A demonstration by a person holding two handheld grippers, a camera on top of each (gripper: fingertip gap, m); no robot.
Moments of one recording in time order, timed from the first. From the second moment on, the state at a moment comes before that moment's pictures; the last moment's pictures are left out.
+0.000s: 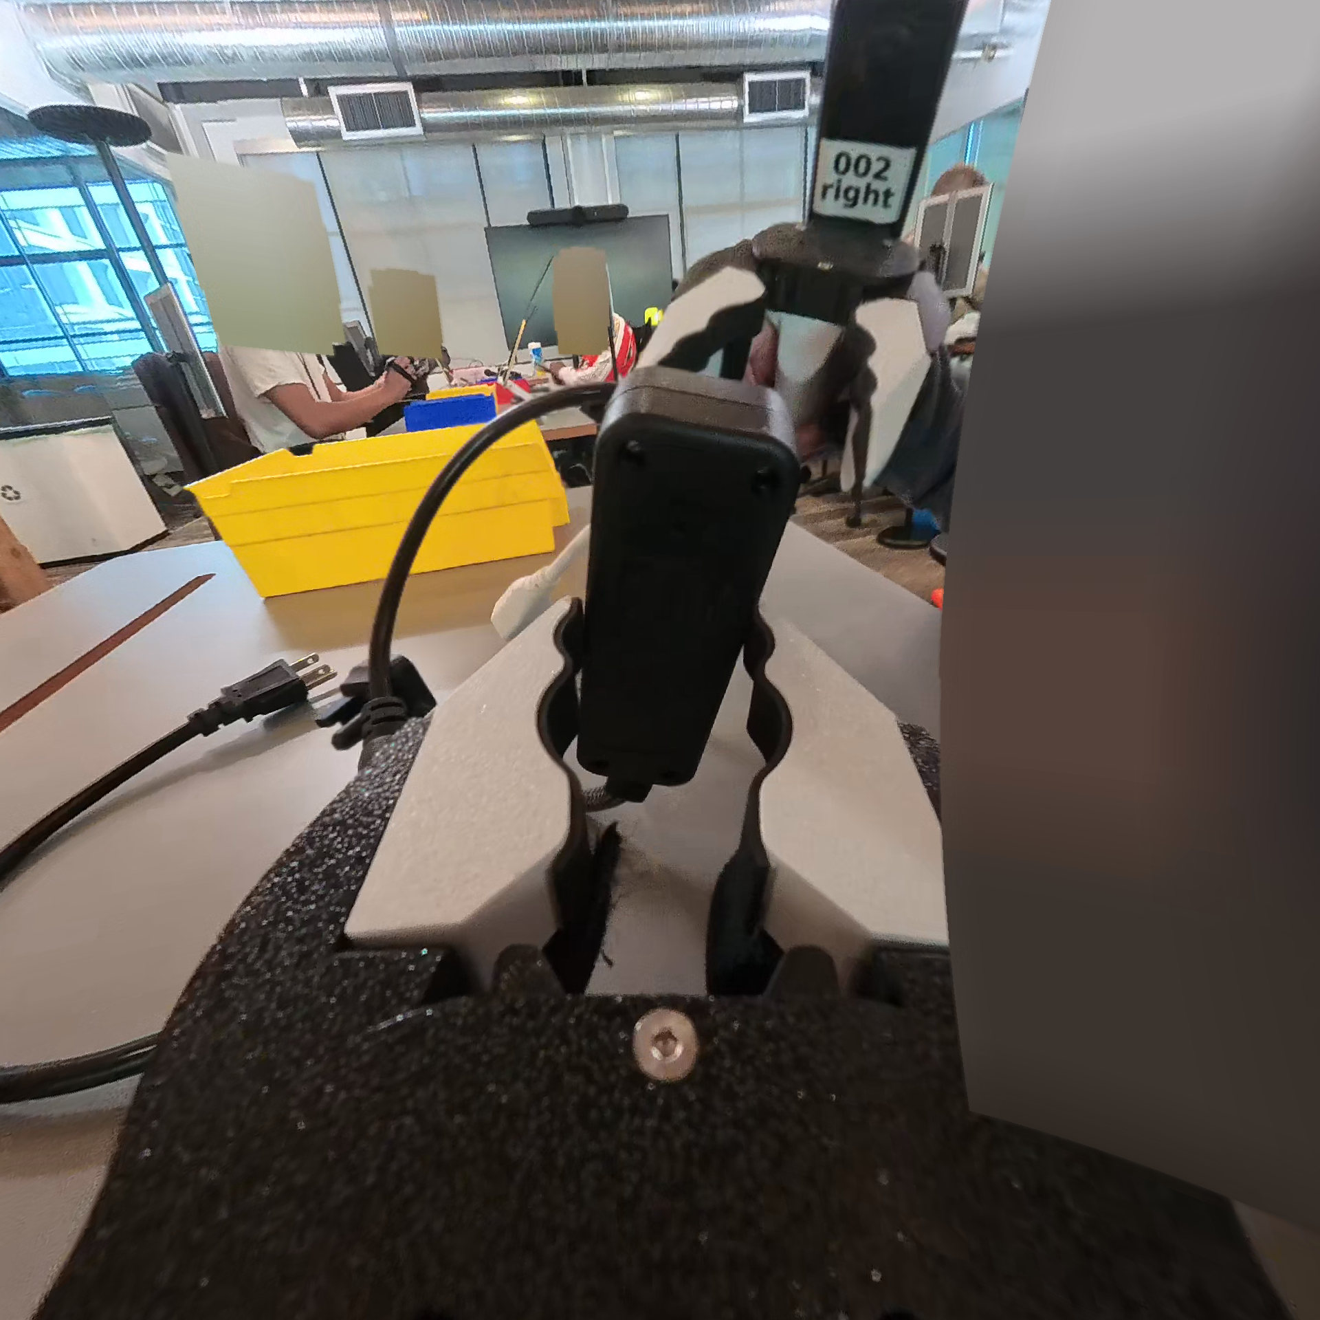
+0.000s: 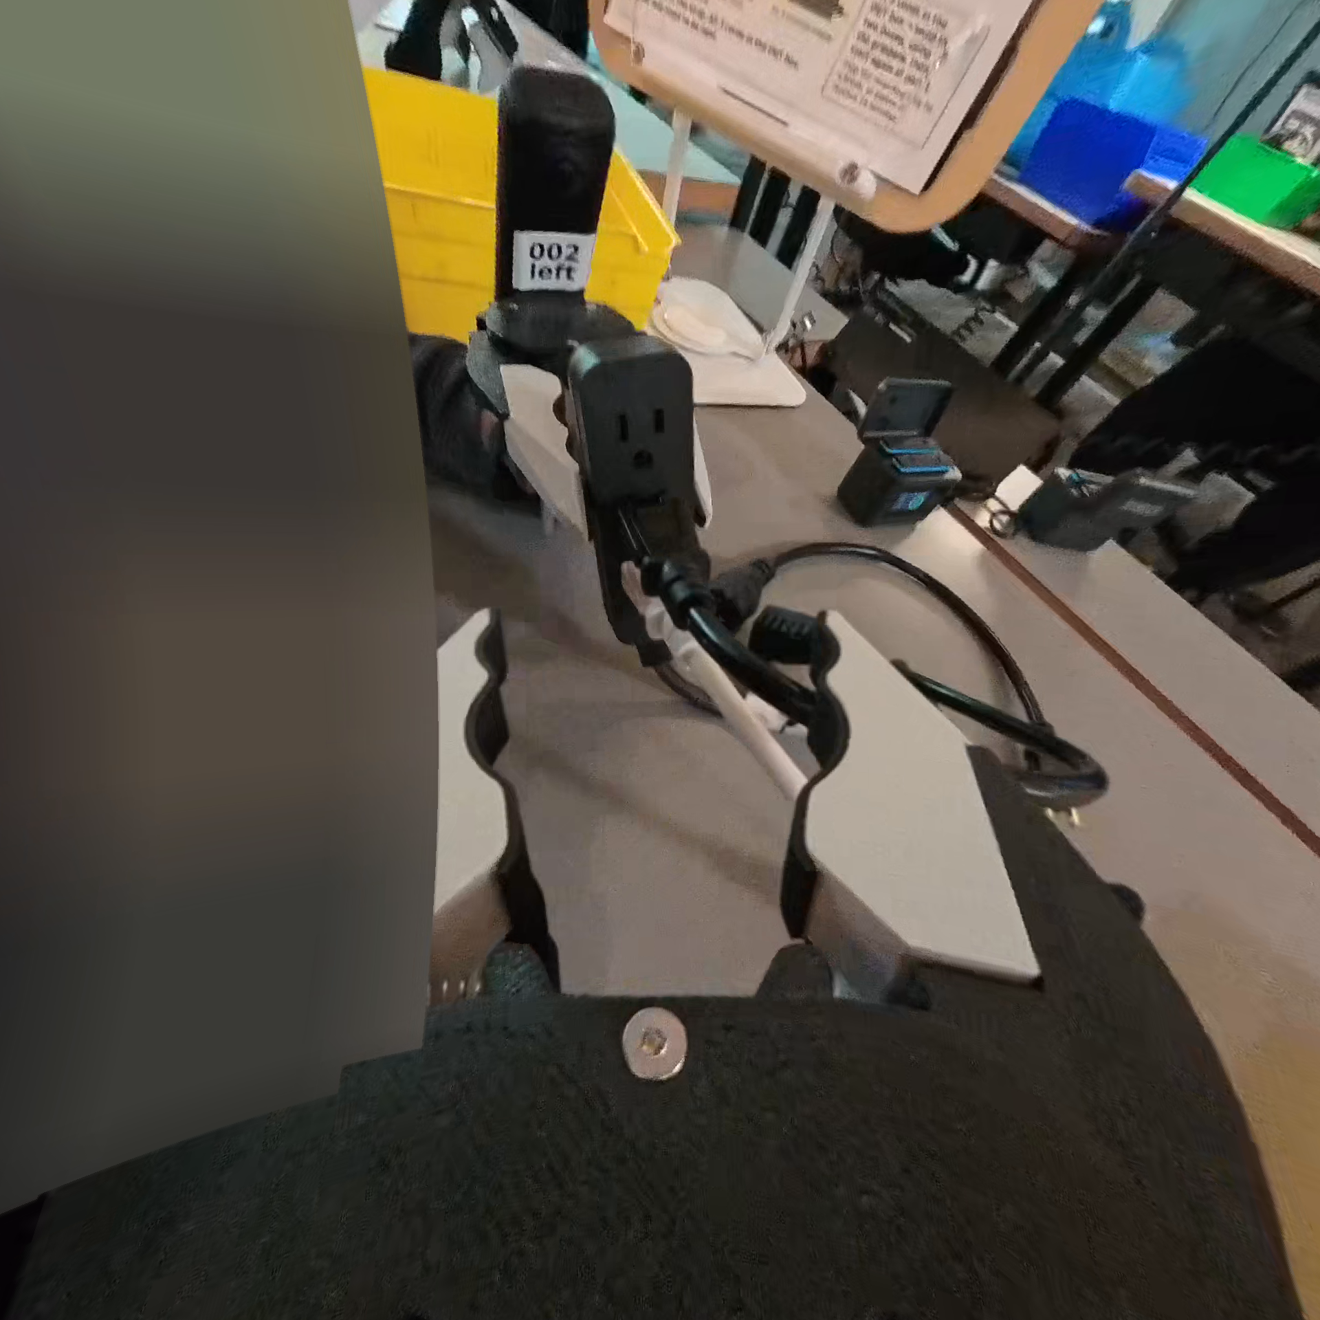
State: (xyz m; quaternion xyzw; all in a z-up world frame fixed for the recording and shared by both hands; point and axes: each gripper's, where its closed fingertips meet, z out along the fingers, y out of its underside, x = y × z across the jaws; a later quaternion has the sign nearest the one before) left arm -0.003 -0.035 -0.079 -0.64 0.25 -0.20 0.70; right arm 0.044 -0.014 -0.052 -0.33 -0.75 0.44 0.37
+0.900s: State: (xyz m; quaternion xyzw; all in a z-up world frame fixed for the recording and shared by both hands) left arm -0.030 -0.032 -0.065 -0.62 0.15 -0.30 0.71; right arm -0.007 -0.014 -0.039 -0.40 -0.58 0.64 0.31
